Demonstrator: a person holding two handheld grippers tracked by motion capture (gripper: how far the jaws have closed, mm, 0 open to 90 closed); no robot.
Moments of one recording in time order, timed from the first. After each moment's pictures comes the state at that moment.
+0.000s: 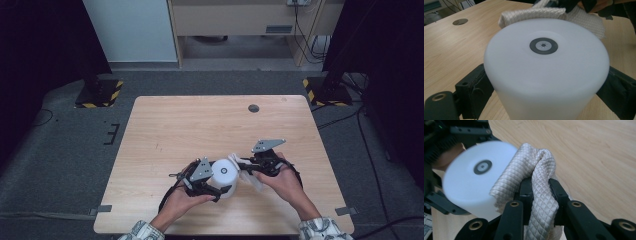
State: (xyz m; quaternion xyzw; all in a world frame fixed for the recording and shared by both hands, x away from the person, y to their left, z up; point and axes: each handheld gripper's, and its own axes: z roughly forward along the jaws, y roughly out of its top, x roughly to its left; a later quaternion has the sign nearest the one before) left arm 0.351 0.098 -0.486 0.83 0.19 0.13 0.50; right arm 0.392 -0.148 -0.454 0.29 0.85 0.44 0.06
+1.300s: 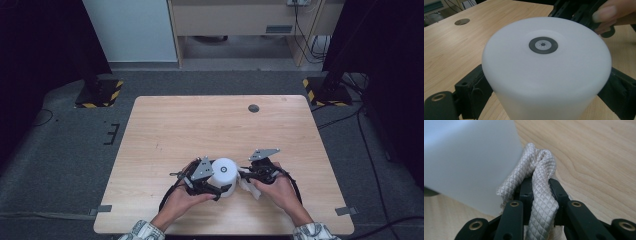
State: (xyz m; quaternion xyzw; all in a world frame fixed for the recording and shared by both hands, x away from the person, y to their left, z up) left arm 0.355 0.097 -0.487 0.83 0.19 0.14 0.50; right arm 0.387 -0.147 -0.496 0.33 0.85 0.42 0.05
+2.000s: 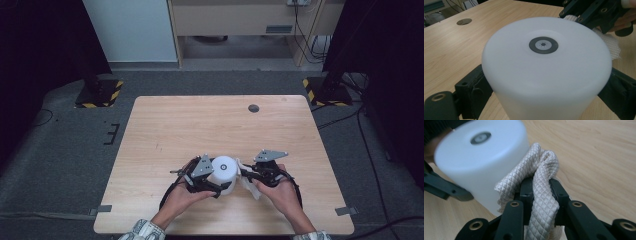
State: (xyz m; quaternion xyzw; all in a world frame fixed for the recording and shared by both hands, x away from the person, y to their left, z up) left arm 0.363 0.097 -0.487 0.83 0.20 0.14 0.50; right arm 0.372 -0.151 -0.482 0.34 0.82 0.45 0.09
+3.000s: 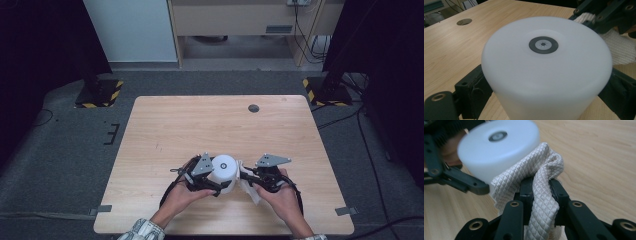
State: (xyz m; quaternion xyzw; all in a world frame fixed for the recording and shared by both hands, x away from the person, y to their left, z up) left arm 0.367 0.097 -0.487 0.83 0.19 0.14 0.50; right arm 0.354 -0.151 -0.479 0.35 0.81 0.46 0.10
